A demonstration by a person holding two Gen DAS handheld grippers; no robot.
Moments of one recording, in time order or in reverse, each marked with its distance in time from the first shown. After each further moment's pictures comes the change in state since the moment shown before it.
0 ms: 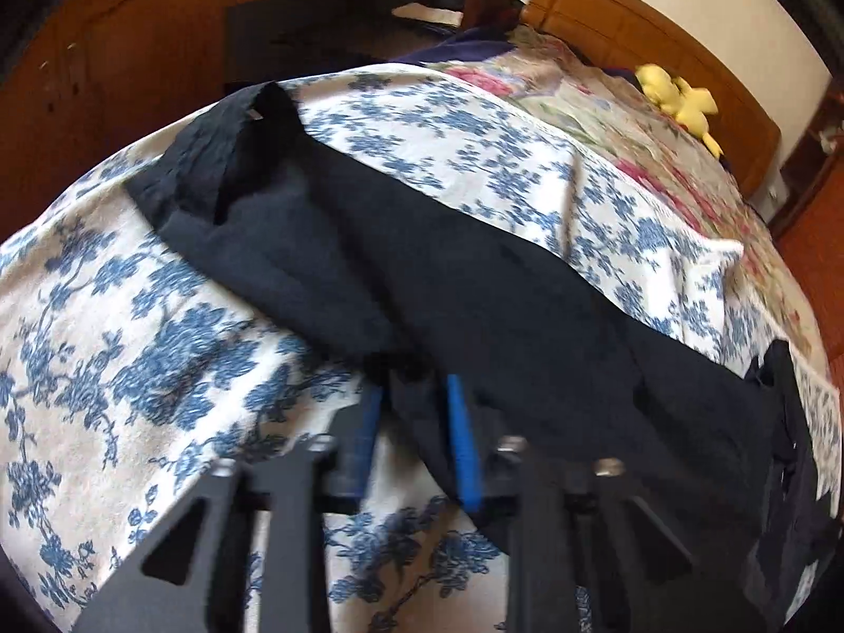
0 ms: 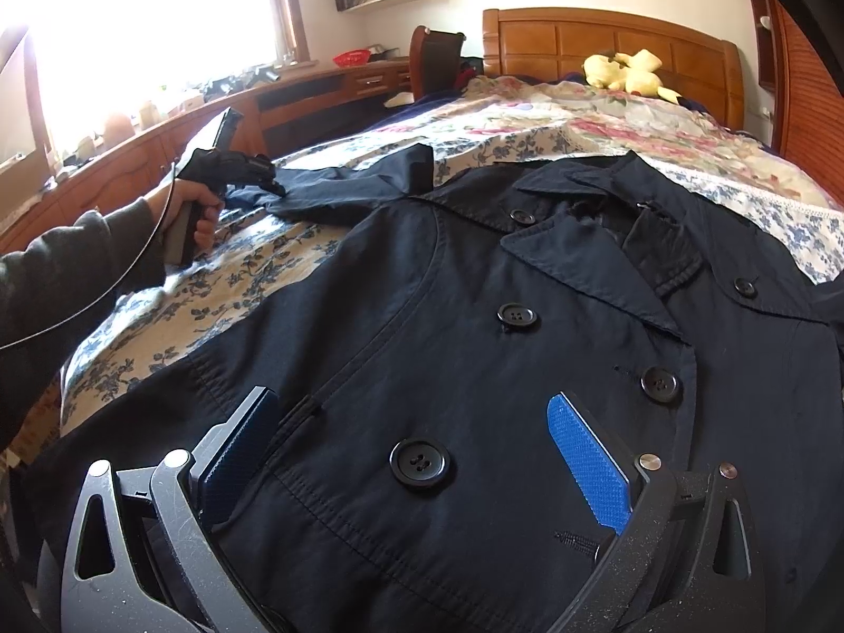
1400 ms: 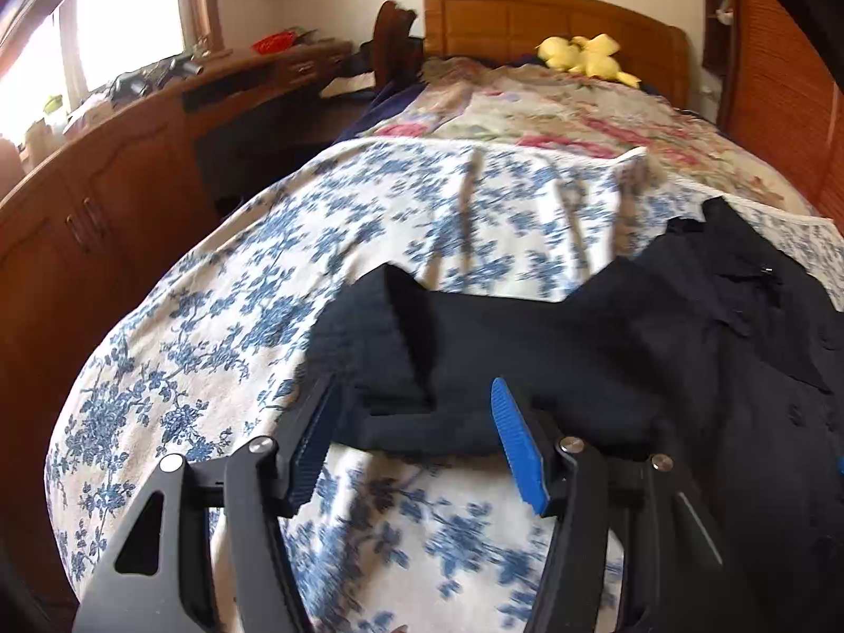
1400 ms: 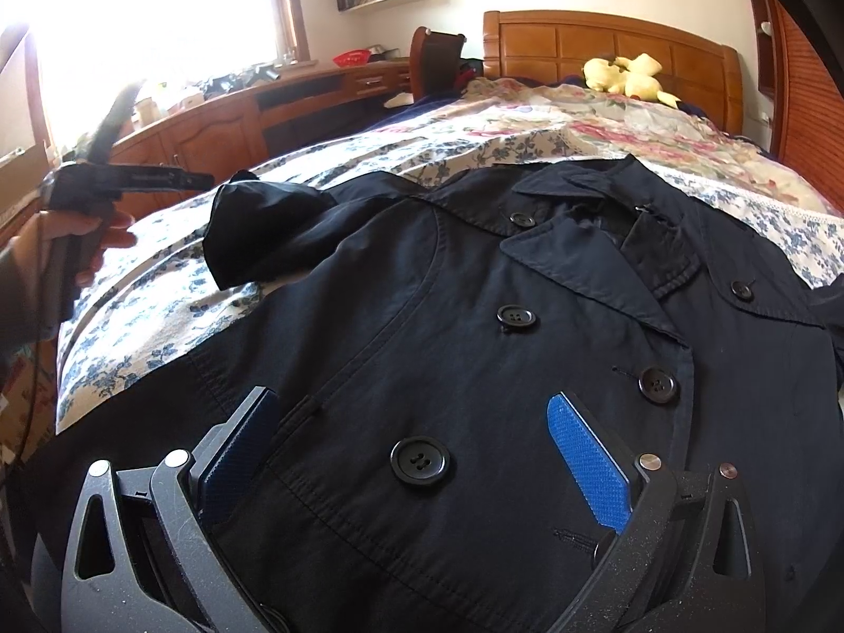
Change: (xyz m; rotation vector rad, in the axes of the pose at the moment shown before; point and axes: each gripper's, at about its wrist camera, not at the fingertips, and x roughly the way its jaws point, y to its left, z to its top) left arm -0.119 -0.022 -0.087 0.341 -0.142 0.092; right arm -0.001 0.001 0.001 -0.002 -0.005 -0.004
